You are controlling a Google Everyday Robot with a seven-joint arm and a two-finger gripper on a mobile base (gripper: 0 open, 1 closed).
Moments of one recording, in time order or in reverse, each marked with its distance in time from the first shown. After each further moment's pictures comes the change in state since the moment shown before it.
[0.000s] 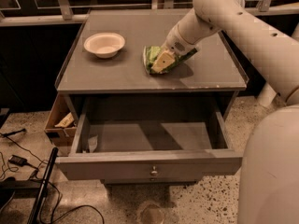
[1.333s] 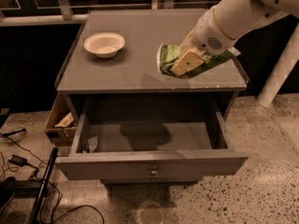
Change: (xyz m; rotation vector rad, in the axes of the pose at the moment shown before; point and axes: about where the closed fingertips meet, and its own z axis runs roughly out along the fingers) arm 0.004 0.104 -0.142 0.005 -0.011 -0.044
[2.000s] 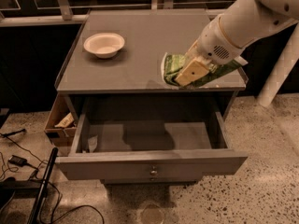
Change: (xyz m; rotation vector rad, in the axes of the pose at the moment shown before) arm 0.013 0.027 -0.005 -0.036 0.026 0.034
